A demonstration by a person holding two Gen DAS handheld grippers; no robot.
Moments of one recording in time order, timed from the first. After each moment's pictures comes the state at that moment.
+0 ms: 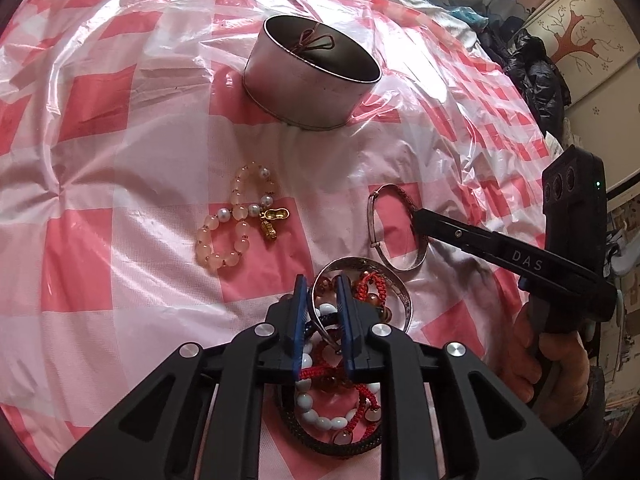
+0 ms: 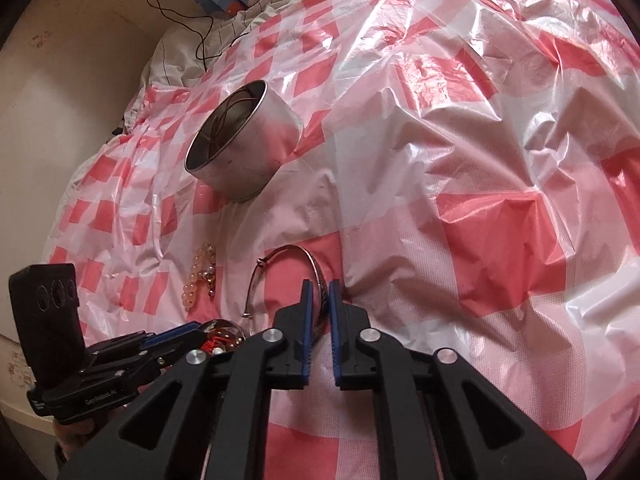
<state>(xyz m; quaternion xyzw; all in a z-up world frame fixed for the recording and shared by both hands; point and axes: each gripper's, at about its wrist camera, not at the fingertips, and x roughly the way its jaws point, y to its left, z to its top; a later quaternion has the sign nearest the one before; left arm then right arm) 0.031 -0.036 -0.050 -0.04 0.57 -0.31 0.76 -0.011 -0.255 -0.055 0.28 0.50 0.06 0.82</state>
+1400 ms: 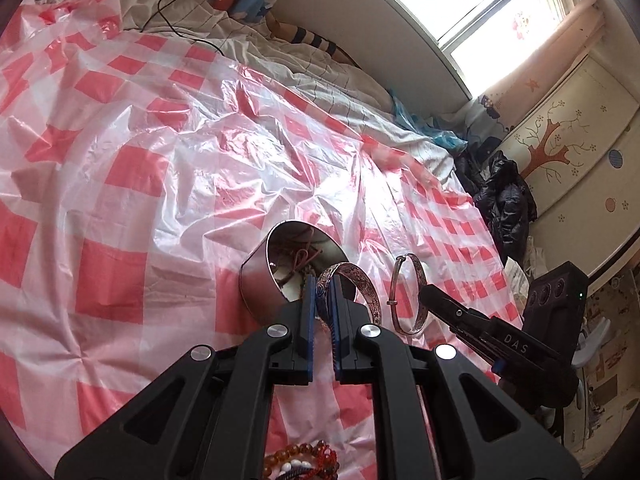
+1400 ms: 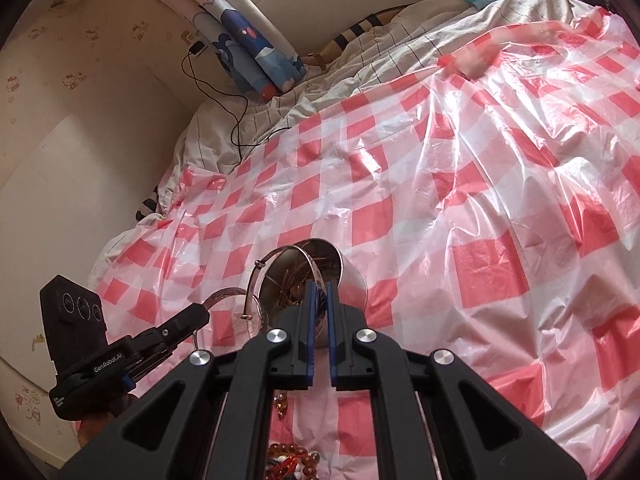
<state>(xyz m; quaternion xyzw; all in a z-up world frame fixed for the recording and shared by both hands) 0.118 -0.013 0.019 -0.20 0.43 -0.31 0.82 0.049 -0.269 0.025 0.29 0.37 0.06 0.88</state>
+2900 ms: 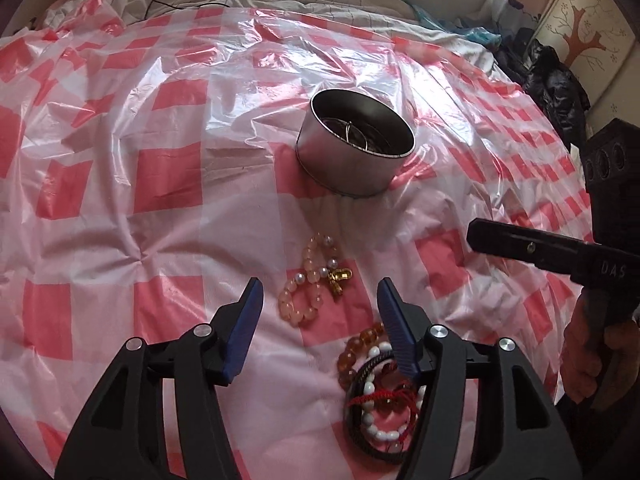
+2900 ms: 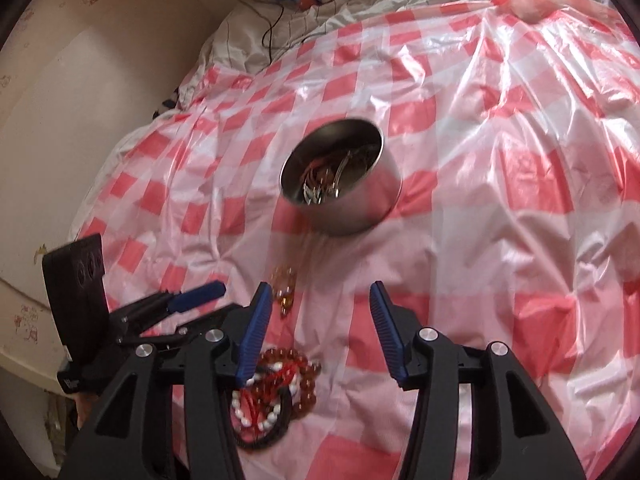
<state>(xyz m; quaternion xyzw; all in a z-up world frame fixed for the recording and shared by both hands) 0.042 -0.008 -0.016 0.00 0.52 -0.26 0.82 0.014 -0.230 -0.006 0.23 0.52 0.17 0.81</state>
